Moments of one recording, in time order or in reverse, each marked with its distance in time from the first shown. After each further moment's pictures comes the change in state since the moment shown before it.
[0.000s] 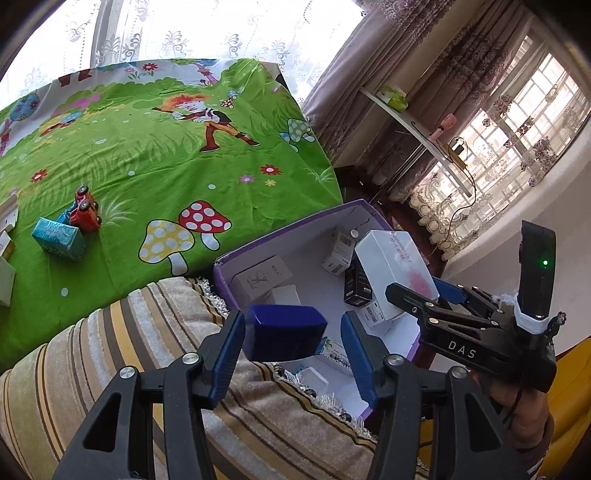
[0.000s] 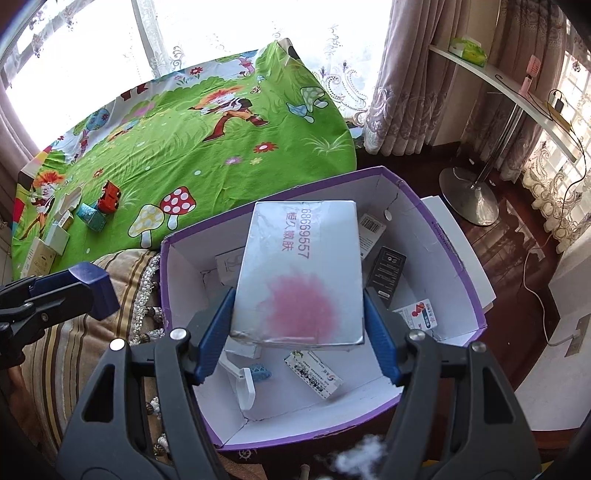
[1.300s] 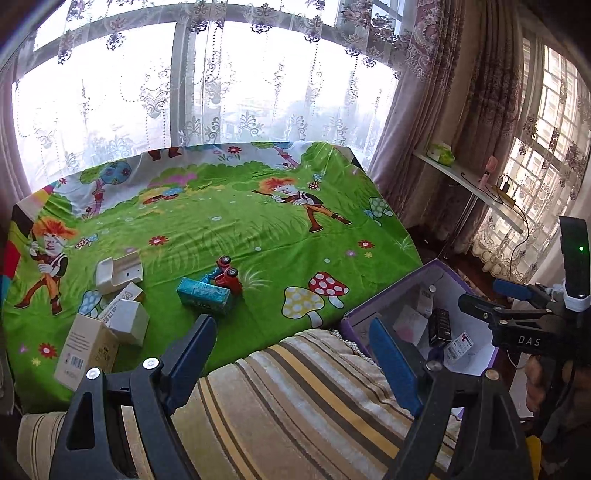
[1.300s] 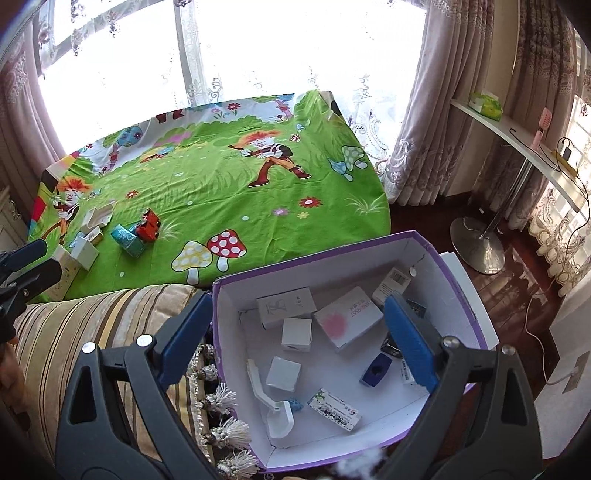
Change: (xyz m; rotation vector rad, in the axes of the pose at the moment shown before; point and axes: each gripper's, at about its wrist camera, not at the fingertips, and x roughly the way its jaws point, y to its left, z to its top) left arm -0.101 0.063 -0.022 0.036 -0.298 0.302; right arm -0.033 0.064 0.017 -0.120 -0.158 0.029
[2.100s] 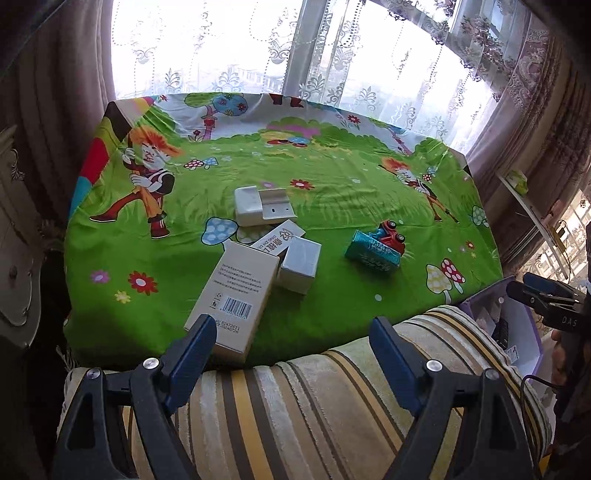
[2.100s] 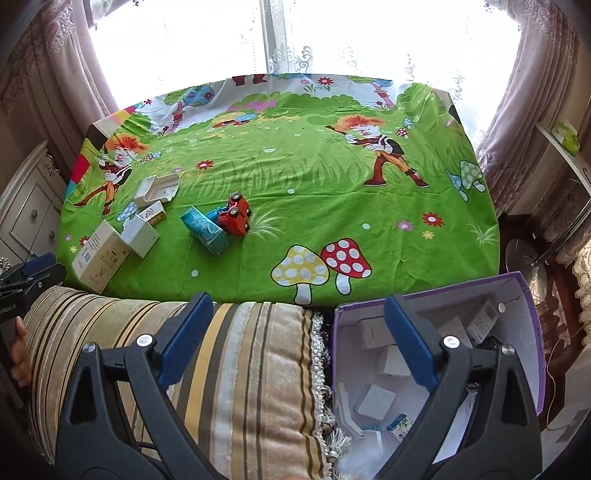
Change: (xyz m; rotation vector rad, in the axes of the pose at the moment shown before) left arm -0.012 0.174 -0.037 -0.239 0.120 0.153; right arm 0.051 0.121 0.038 -0.174 0.096 0.178
